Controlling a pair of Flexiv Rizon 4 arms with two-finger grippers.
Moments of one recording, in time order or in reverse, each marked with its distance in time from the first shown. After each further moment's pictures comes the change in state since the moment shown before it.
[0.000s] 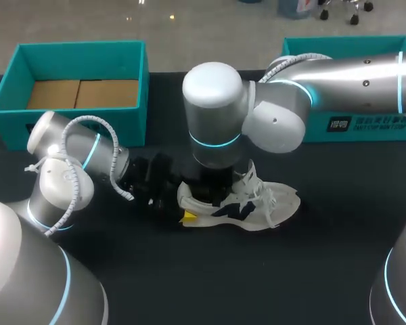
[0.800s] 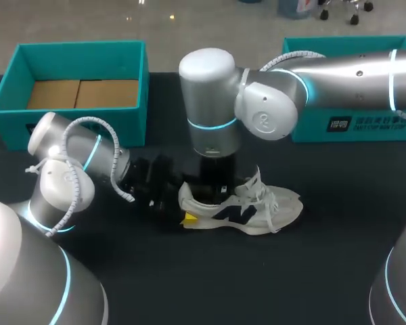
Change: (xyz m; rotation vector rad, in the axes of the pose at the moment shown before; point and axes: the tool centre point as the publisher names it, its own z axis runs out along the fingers) left arm 0.005 -0.002 0.002 0.002 0.004 0.002; right arm 0.022 -0.013 -0.002 0.081 0.221 0.021
